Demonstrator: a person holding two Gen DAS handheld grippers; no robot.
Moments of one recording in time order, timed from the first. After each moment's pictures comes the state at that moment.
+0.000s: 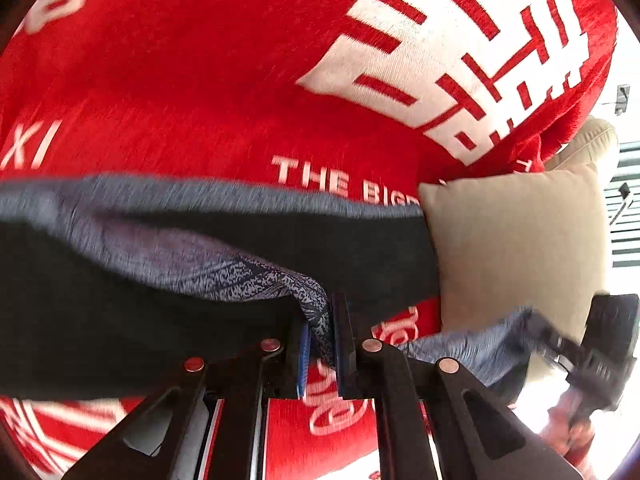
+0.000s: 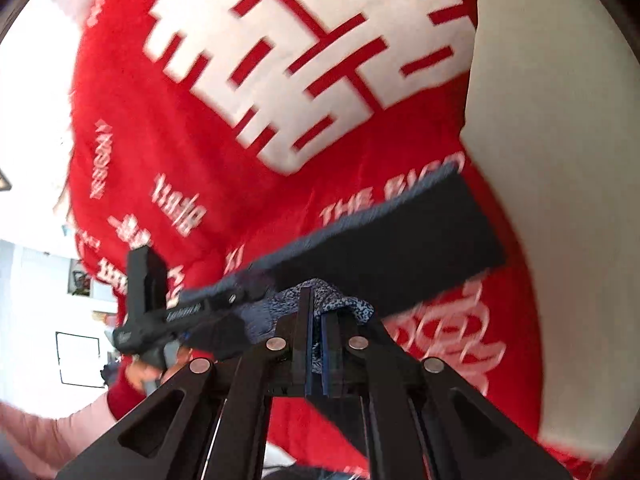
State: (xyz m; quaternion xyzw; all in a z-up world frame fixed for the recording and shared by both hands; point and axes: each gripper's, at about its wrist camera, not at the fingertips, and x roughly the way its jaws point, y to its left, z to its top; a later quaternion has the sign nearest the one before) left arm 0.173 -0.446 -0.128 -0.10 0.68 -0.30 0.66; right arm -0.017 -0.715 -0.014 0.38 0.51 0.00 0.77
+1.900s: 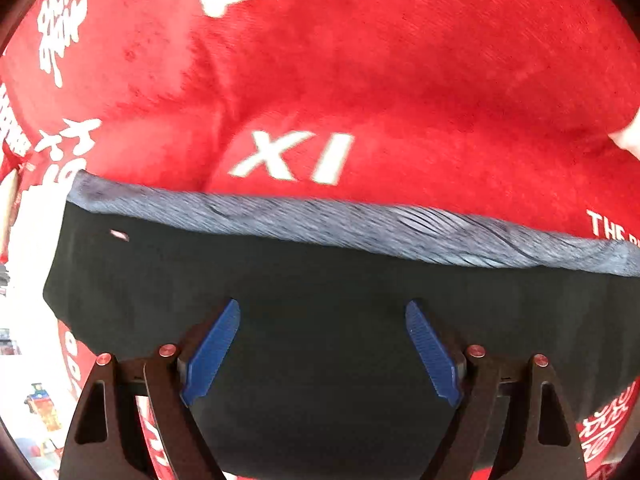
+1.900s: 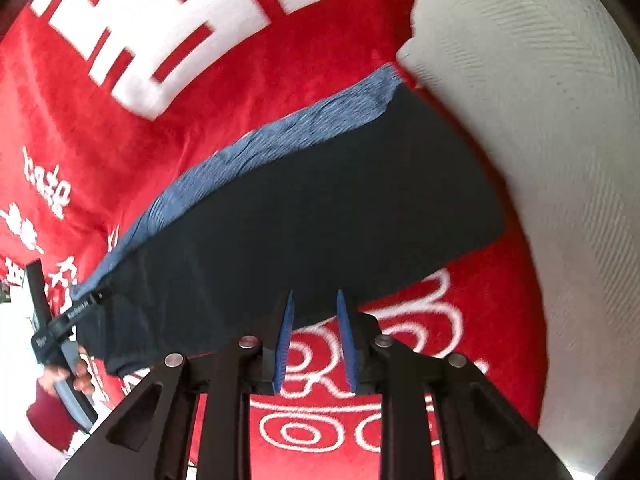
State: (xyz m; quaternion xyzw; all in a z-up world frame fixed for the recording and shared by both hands) left arm 0.245 -0.297 -0.190 0.10 0.64 -0.01 0.76; right arm -0.004 -0.684 -0.118 0.31 0.61 -0.11 0.72
